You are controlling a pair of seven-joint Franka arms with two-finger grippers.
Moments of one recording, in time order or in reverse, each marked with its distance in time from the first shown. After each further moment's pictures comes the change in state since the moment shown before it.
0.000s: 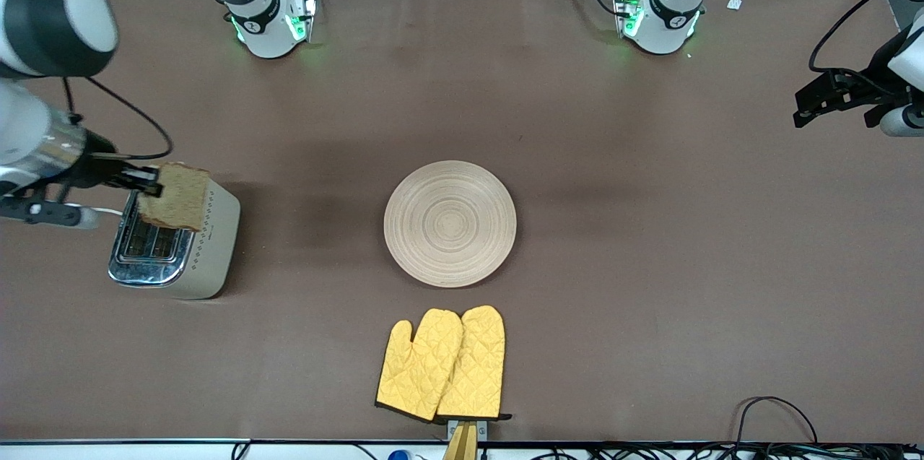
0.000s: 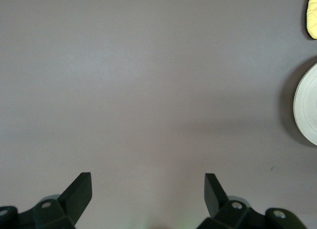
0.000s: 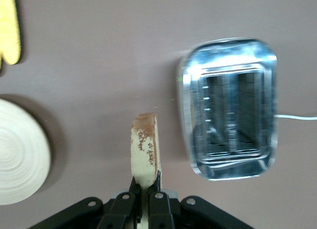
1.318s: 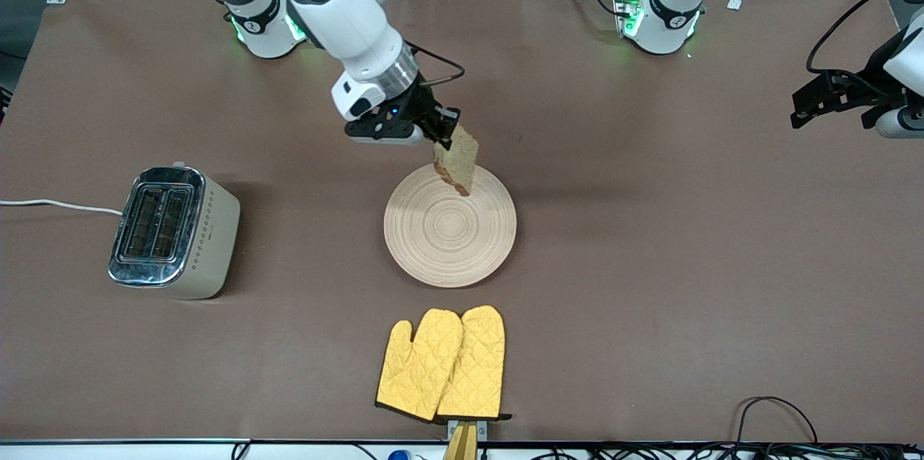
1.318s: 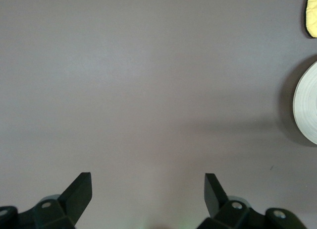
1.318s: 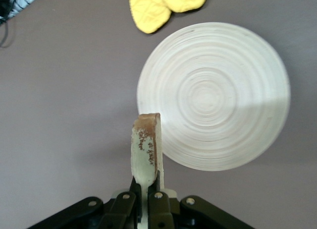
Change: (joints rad) left arm -0.005 0.006 -0.002 0.000 0.000 0.000 0.000; right arm 0.646 0.030 0.007 -0.266 0.224 0.731 0.649
